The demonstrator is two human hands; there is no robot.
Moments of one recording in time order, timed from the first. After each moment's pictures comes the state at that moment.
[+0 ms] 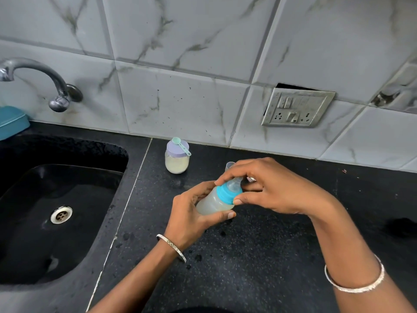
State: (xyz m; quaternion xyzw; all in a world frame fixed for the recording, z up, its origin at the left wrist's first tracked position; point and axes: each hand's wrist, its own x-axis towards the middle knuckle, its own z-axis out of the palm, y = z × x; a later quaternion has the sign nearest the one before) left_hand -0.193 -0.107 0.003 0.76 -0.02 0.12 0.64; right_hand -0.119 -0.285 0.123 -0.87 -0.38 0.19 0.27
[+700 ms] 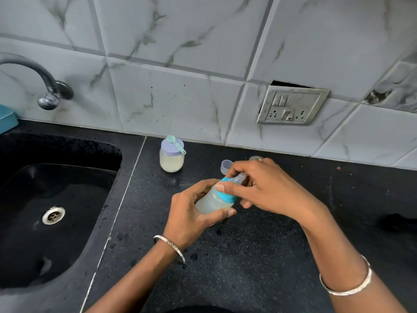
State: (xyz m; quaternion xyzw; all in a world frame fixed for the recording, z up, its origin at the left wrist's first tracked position) left_hand -0.192 -0.114 0.008 0.77 -0.05 0.14 0.63; right_hand -0.130 -0.280 0.120 -0.93 -0.28 0.12 0.21
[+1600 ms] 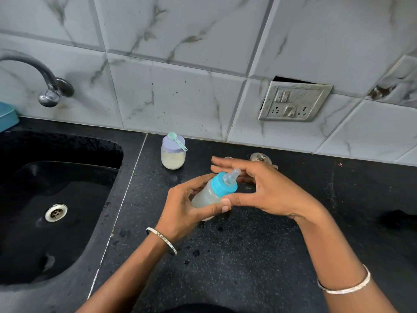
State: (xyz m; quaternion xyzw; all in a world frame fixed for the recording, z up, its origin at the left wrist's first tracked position) left_hand -0.188 -0.097 0.008 0.76 -0.07 0.10 0.64; right_hand -0.124 -0.288 0.100 -0.85 -0.32 0.20 0.35
